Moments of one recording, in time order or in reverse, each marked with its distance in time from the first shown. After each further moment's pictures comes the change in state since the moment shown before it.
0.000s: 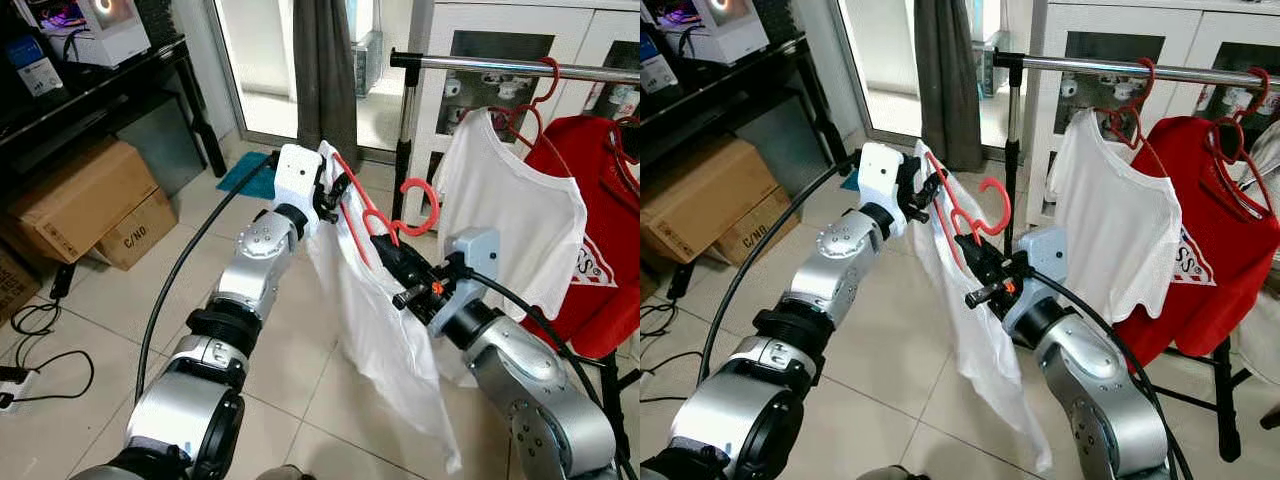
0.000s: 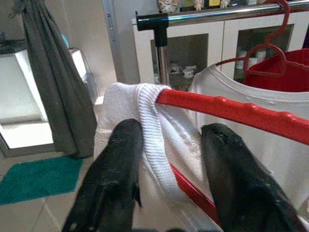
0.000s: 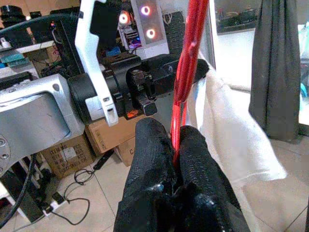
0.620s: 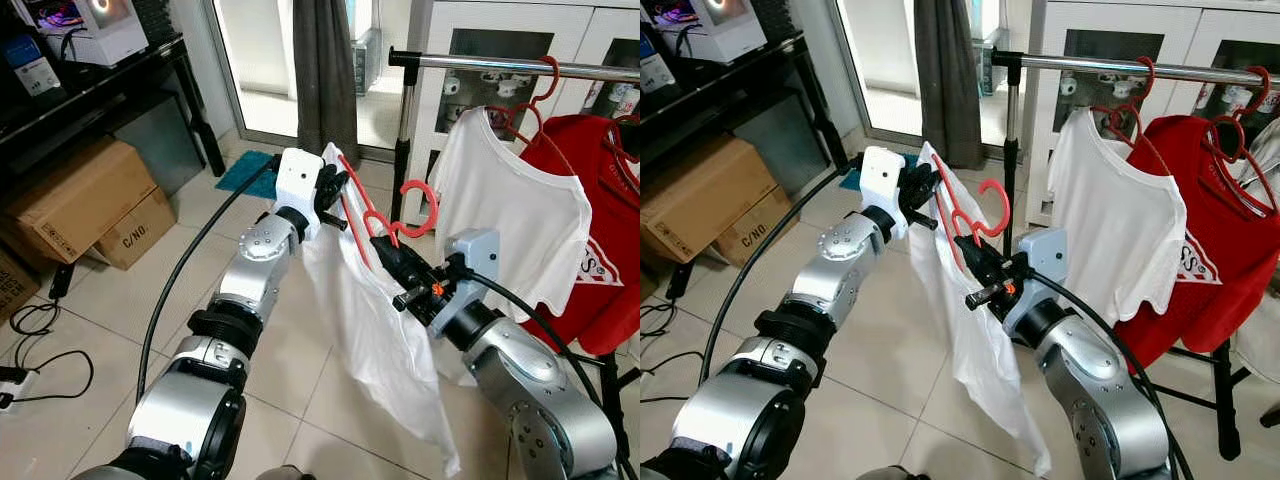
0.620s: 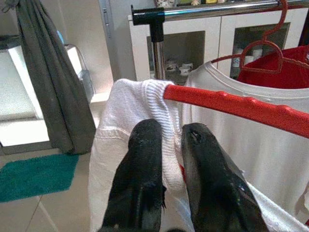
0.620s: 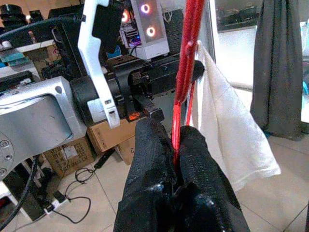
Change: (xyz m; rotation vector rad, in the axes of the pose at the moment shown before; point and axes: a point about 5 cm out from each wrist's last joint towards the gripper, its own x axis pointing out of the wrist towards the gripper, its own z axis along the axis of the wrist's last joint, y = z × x) left arm 0.000 0.001 -0.004 -0.013 0.005 -0.001; right arm -0.001 0.000 0.000 0.001 0.003 0.006
